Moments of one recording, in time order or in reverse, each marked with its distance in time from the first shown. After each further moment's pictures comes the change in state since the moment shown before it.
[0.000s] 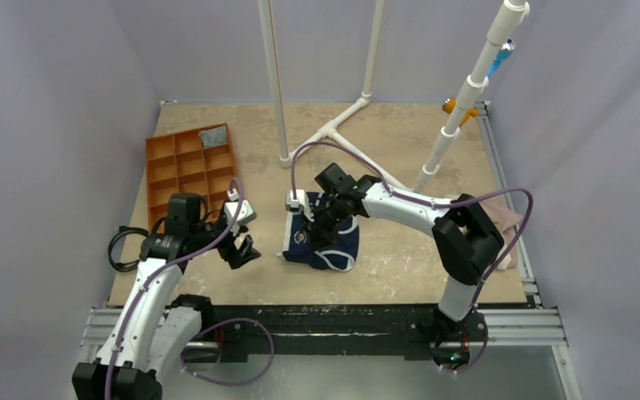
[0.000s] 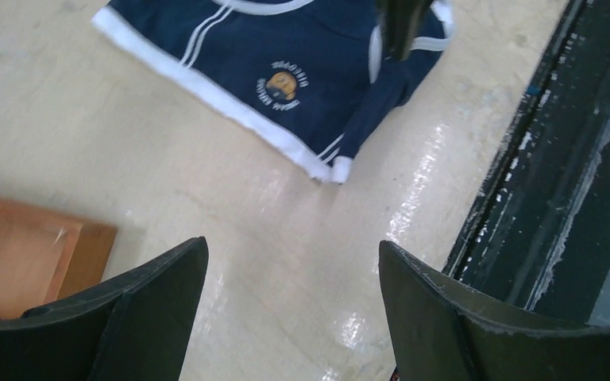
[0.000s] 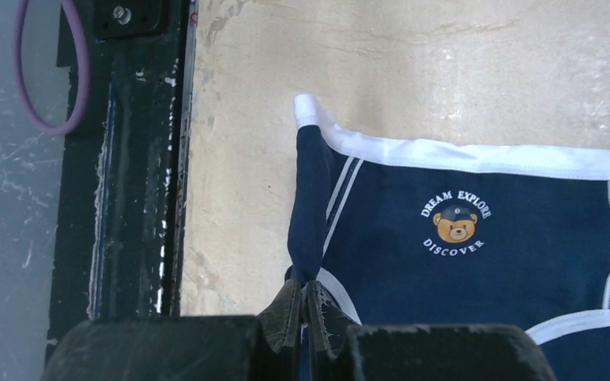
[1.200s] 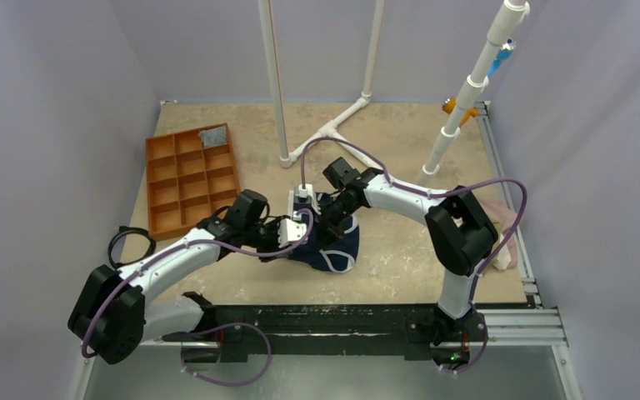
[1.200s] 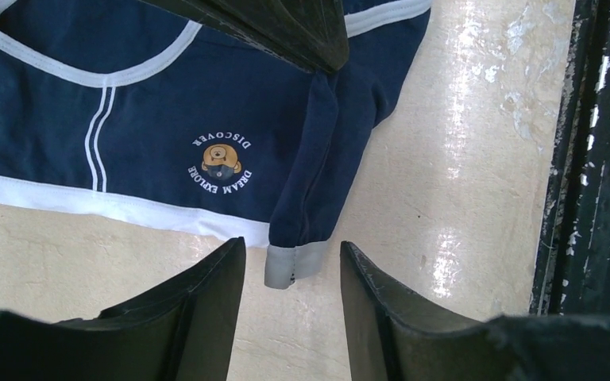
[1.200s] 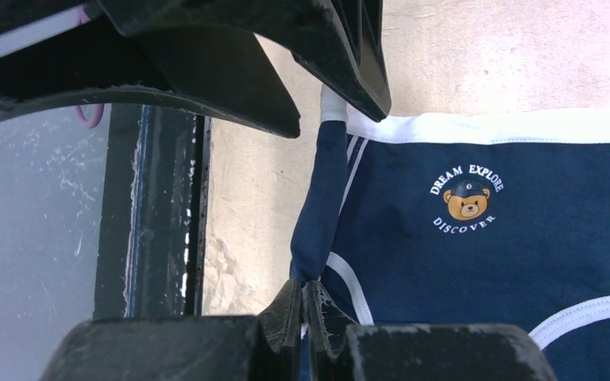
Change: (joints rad) left arm -0.542 0.394 -0.010 0.373 -0.262 0.132; right arm -0.098 0.083 0.038 -0.096 -0.153 -0.033
